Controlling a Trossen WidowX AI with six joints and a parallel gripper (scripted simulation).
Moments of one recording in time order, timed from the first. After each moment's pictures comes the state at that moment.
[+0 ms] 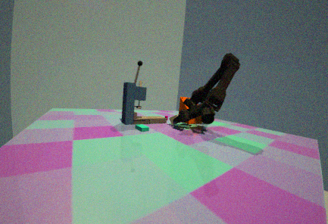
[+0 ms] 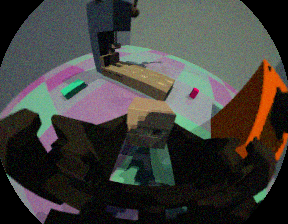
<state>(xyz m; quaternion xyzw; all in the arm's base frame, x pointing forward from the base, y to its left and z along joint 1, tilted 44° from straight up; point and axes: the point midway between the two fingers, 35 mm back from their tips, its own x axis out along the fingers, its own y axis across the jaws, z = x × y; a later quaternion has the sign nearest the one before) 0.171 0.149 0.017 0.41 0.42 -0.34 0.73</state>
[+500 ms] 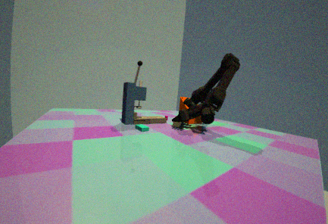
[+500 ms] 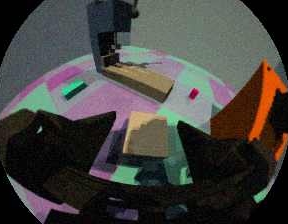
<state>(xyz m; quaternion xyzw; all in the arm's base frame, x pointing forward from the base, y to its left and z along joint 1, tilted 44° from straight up) 0.171 0.148 0.017 0.41 0.42 -0.35 0.73</state>
